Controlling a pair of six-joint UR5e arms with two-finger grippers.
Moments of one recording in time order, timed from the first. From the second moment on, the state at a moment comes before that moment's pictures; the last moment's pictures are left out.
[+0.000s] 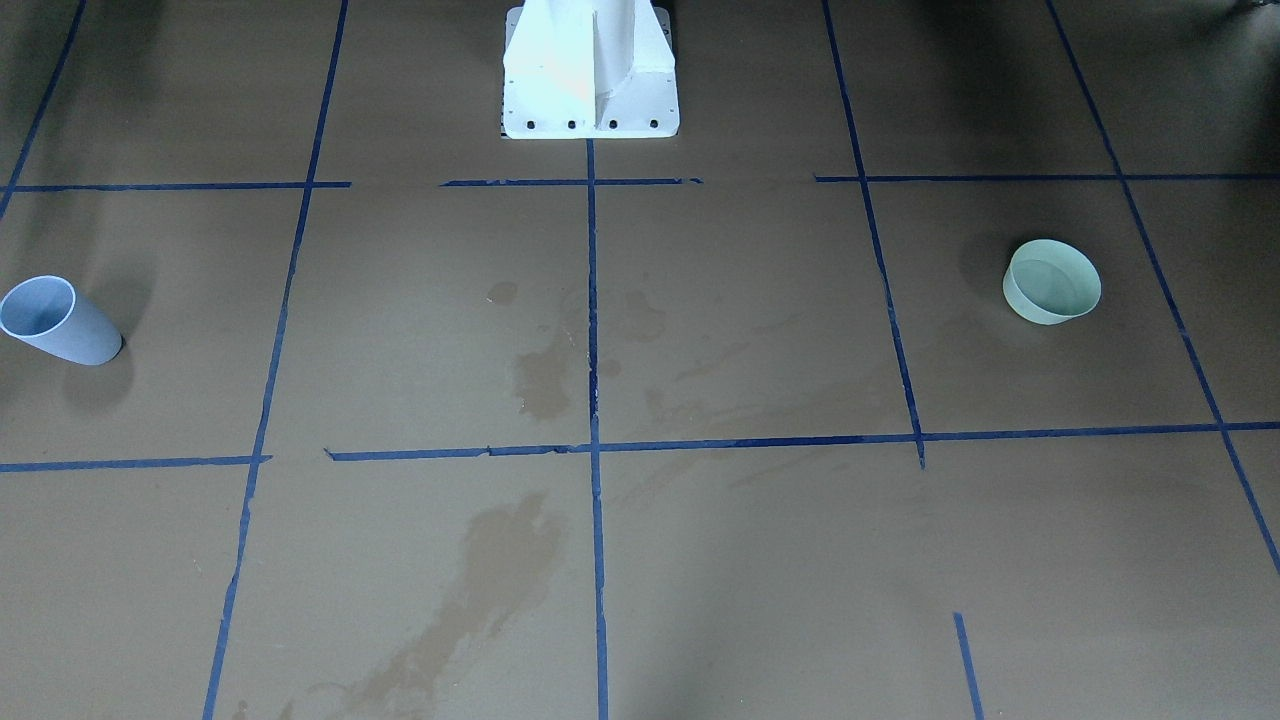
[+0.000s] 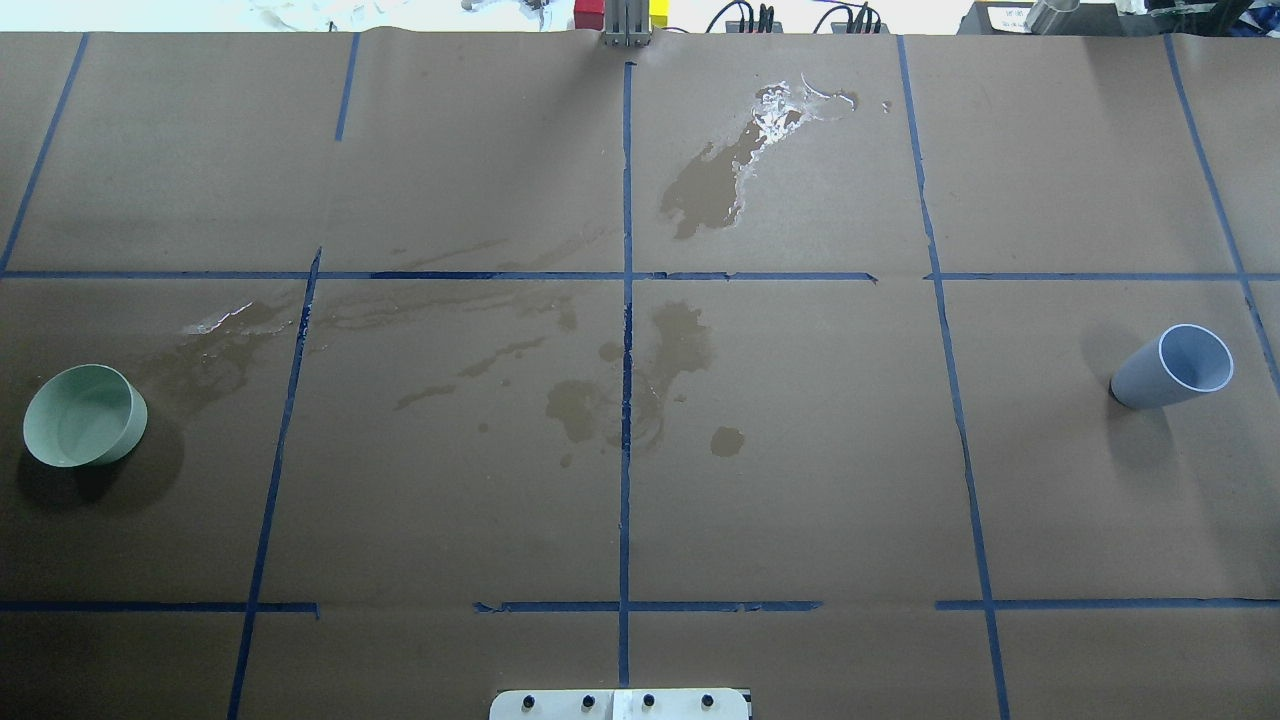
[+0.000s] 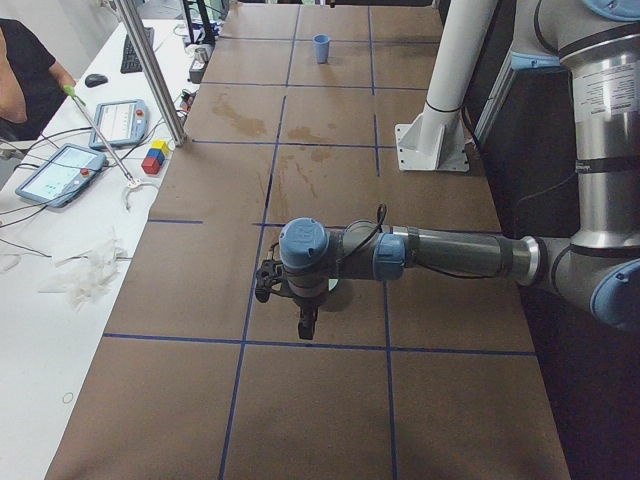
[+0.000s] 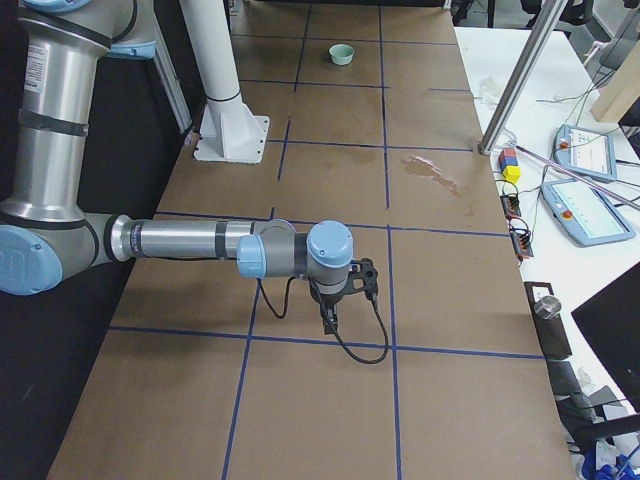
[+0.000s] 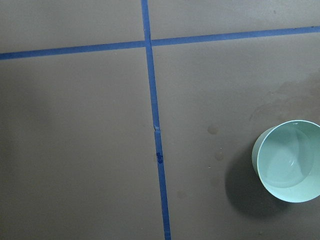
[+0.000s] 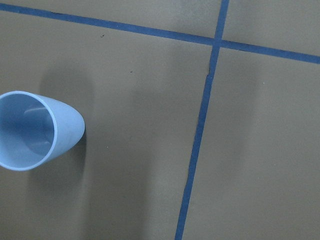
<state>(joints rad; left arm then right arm) -1.56 -1.38 -1.84 -1.50 -2.41 0.09 1.50 -1.79 1.81 -1.53 2.39 -0.08</state>
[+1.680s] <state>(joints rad) -1.06 -1.49 -1.62 -1.93 -2.36 -0.59 1.50 -1.78 1.82 -1.53 2.39 -0.09</state>
